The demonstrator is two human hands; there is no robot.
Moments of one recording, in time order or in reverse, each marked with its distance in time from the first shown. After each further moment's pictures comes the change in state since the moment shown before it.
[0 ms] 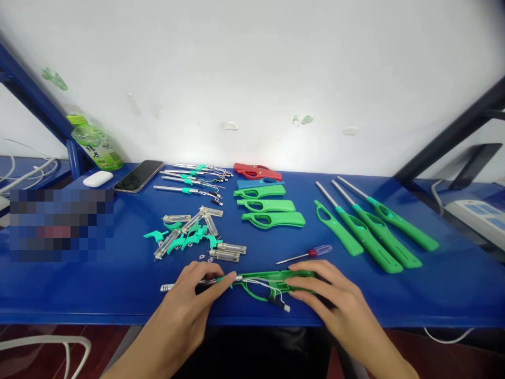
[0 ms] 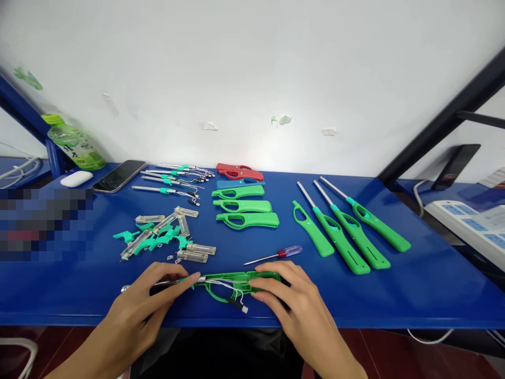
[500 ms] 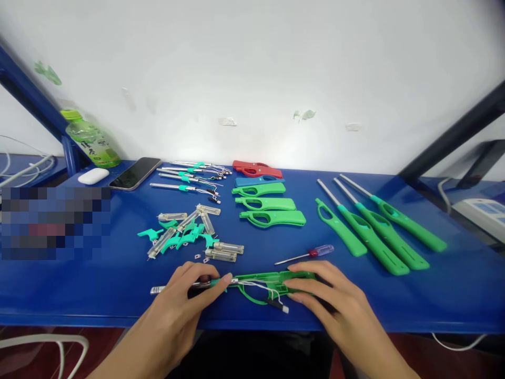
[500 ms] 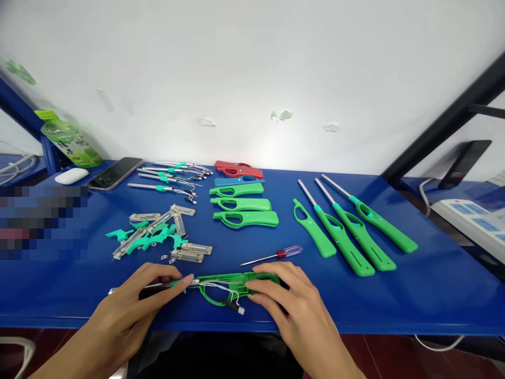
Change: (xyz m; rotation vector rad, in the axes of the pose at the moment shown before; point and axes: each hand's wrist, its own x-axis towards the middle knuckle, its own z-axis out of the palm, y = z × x) left_hand -0.004 -0.004 0.001 0.037 -0.024 0.010; right_hand 0.002 0.000 0.002 0.007 0.042 -0.060
